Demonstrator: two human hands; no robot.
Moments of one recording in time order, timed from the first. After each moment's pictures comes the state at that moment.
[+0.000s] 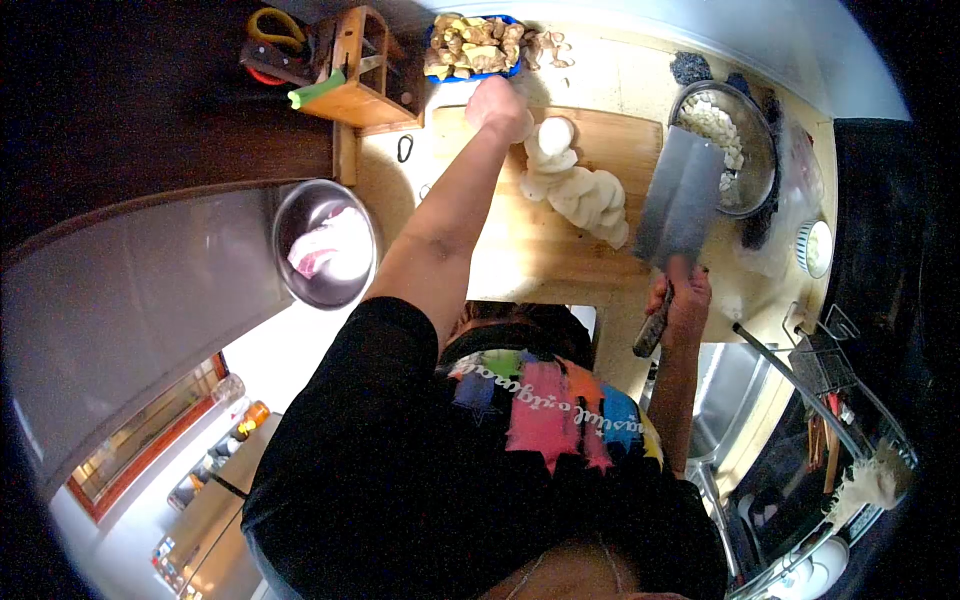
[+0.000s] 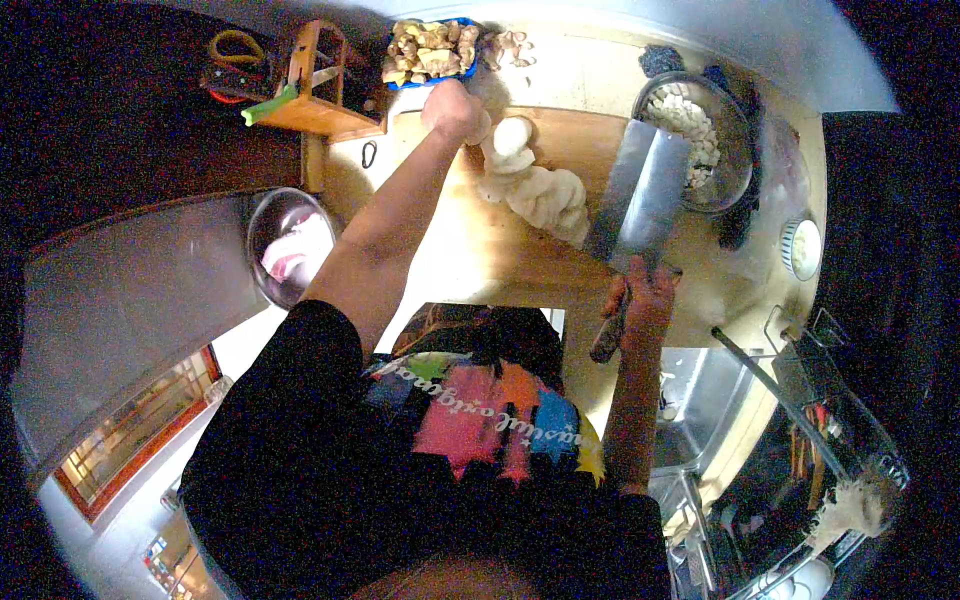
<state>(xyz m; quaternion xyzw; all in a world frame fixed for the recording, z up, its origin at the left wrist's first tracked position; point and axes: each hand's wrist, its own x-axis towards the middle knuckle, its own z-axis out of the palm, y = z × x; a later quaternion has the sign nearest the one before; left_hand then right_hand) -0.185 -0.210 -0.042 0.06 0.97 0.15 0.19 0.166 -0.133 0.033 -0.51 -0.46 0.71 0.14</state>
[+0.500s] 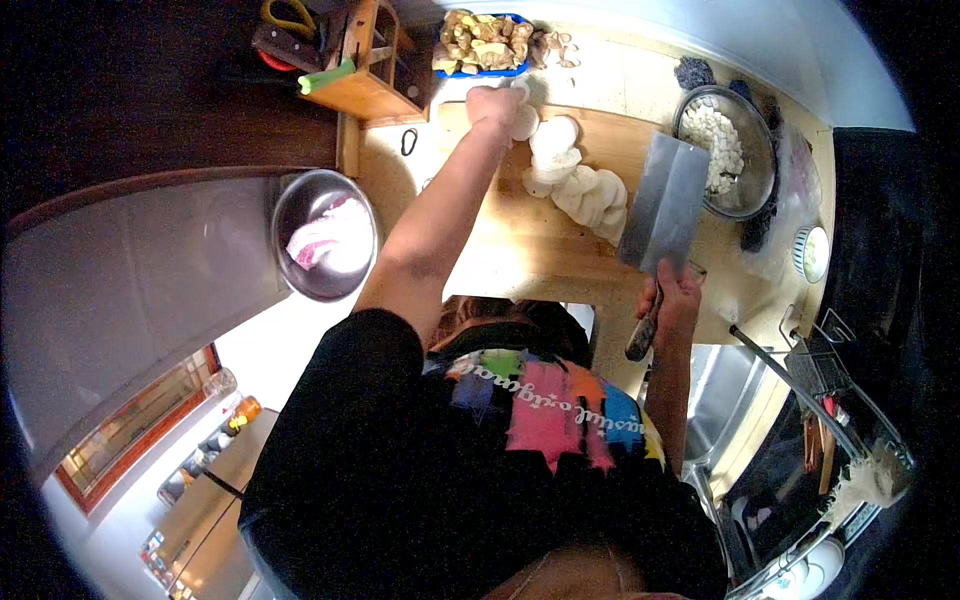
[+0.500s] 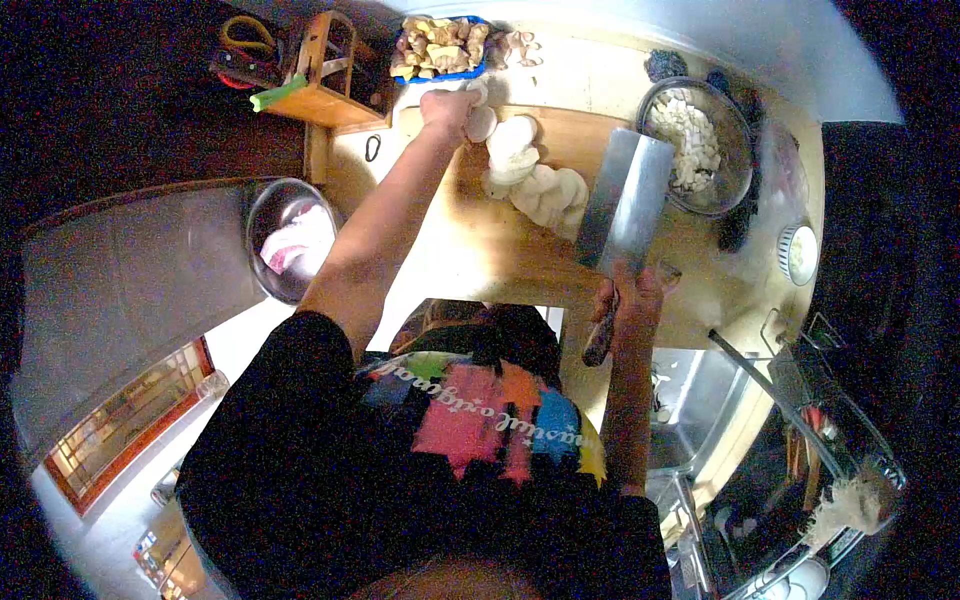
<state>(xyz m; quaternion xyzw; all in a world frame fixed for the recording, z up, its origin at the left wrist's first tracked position) -0.188 -0.232 -0.061 -0.10 0.86 0.45 0.24 0.169 -0.145 0.031 -0.48 -0.48 0.72 0.10</state>
